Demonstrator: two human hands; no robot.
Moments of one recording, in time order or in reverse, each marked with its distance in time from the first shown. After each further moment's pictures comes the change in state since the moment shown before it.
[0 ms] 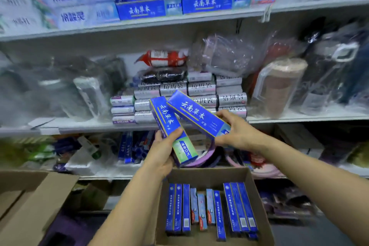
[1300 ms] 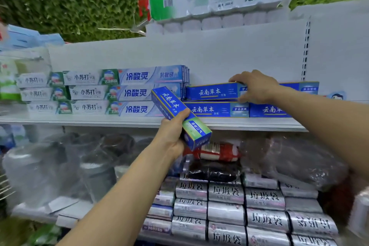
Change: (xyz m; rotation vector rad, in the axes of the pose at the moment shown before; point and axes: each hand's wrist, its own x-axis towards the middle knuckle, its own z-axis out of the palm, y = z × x) left_hand 0.115 0.303 0.017 -0.182 -0.068 0.374; right_hand 0.283 -0.269 -0.117 -0.906 0.424 -0.362
